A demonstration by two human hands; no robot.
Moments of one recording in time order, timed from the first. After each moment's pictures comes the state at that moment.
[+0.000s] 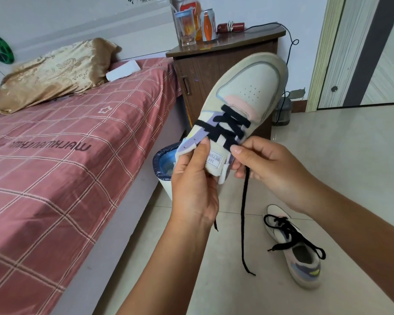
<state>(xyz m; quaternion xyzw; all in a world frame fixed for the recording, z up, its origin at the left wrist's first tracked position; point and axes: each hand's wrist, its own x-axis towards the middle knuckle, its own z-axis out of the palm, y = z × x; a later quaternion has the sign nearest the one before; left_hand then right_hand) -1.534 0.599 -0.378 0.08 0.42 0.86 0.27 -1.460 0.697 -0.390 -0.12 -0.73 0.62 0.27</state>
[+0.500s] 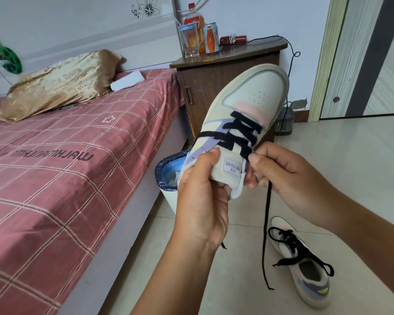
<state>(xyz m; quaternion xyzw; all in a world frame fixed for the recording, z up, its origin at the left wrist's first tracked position) -1.525 0.594 -0.366 0.13 0.43 0.84 0.30 -1.452 0.704 -0.386 -0.08 -0.74 0.60 0.28</state>
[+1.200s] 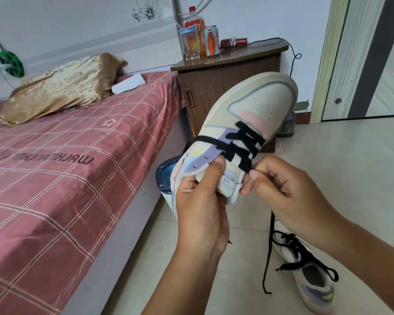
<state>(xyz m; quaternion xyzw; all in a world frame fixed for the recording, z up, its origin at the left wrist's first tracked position) -1.526 0.600 -0.381 0.14 0.43 0.86 0.23 -1.451 0.698 -0.403 -0.07 -0.81 0.47 0.34</state>
